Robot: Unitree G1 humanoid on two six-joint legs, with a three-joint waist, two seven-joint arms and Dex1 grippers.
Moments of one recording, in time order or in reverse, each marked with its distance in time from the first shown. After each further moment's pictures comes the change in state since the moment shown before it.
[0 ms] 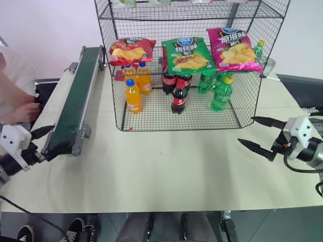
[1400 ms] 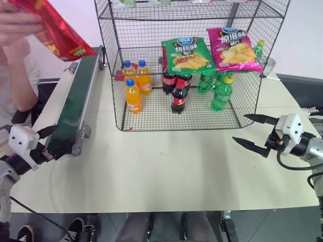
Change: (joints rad) left arm -0.008 -0.046 -0.047 -0.024 0.016 -0.040 0.083; right arm -0.093 0.012 0.066 0.075 -0.041 -0.049 0.028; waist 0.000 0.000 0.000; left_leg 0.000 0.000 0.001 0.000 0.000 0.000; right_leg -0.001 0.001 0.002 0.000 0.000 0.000
